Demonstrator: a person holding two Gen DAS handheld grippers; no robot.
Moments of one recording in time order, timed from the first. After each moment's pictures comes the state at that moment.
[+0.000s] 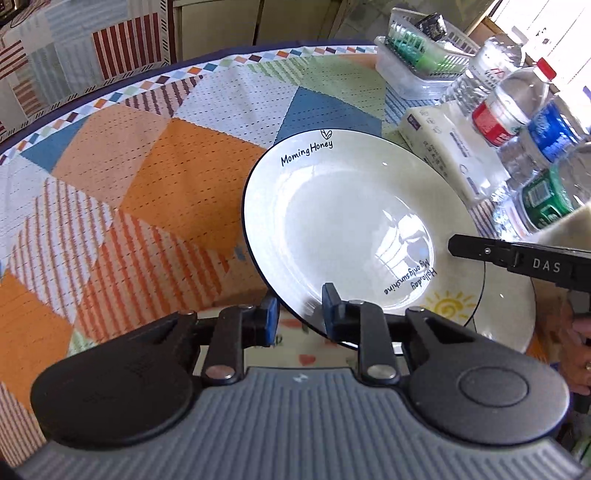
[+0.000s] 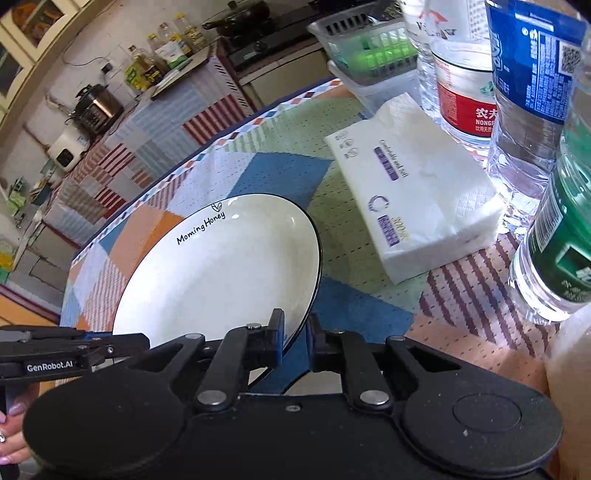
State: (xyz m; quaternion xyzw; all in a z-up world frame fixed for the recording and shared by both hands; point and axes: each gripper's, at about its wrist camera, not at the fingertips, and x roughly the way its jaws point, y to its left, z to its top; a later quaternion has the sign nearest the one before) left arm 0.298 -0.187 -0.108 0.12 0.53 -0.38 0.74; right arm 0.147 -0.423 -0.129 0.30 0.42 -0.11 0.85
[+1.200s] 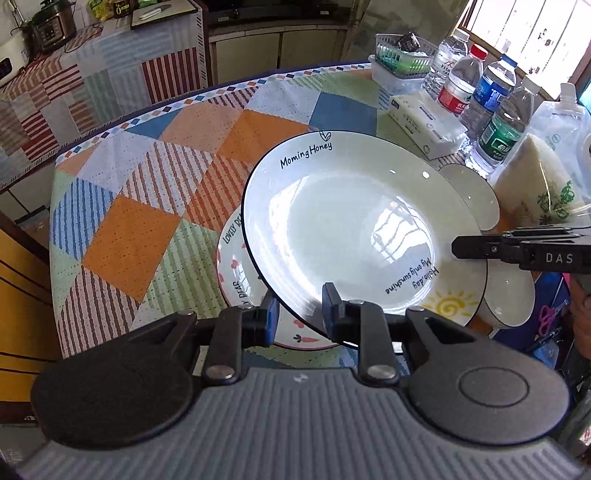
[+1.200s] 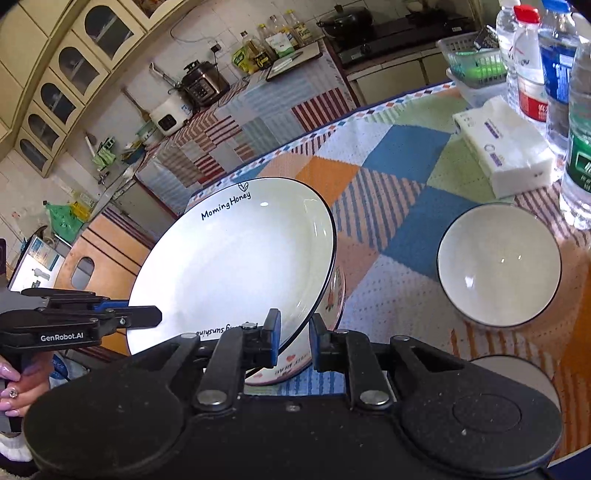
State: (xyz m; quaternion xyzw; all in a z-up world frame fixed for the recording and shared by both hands) left arm 0.184 -0.029 -0.040 0.14 0.48 -0.36 0.79; right arm 0.056 -0.286 -0.076 0.27 0.40 0.01 0.88
